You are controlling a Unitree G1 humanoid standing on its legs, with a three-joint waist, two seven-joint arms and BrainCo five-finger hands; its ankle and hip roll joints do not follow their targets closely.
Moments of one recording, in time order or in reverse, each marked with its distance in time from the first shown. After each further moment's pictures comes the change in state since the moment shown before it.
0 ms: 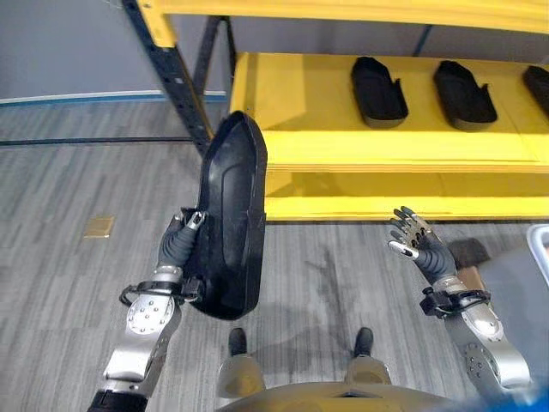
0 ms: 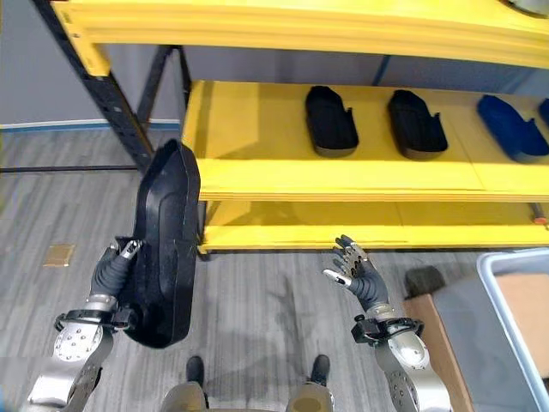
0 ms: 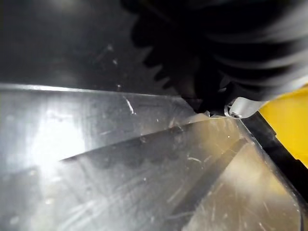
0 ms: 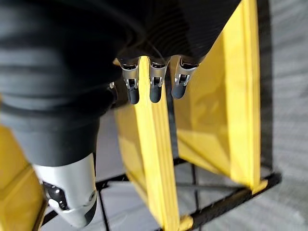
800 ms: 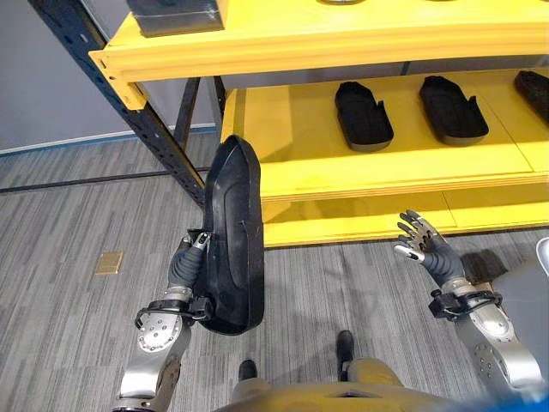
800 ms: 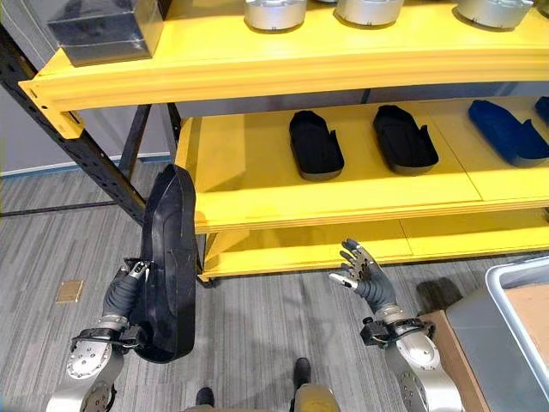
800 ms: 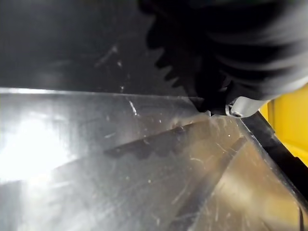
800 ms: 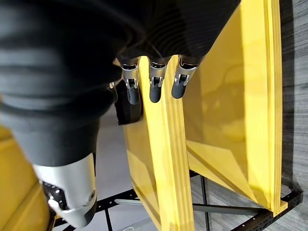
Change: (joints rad) left arm 0.065 -0.118 0.000 0.033 -0.040 0.002 -0.037; right arm 0.004 -0.085 -0.007 0.030 -0.017 0.003 0.010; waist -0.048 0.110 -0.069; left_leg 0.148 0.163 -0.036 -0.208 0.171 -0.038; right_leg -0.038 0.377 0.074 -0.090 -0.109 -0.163
